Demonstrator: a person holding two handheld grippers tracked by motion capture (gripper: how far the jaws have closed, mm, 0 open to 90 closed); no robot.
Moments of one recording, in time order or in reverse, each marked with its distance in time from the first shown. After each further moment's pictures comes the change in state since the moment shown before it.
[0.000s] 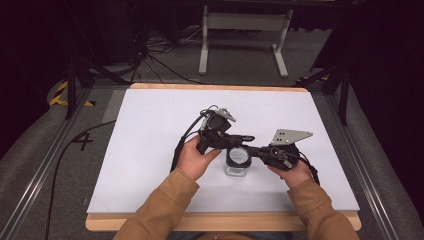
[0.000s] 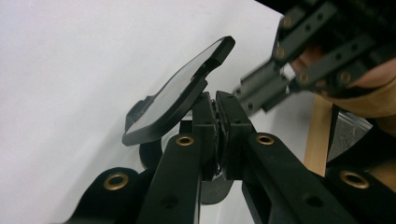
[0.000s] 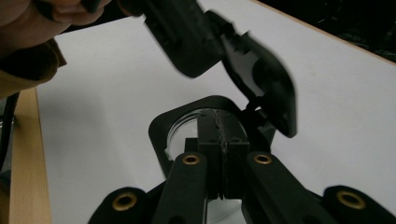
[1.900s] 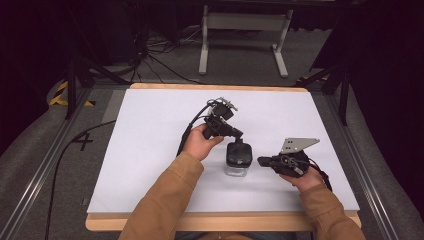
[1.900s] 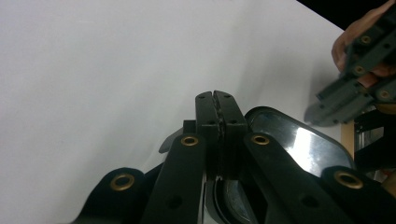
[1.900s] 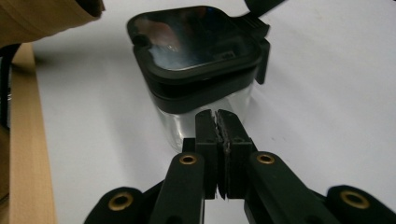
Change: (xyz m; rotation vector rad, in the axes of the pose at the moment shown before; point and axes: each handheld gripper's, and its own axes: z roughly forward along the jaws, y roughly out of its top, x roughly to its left) left arm 0.062 0.011 0.047 0.085 -0.088 -0.038; right arm -0.015 -0.037 -0.015 0.087 0.034 0.007
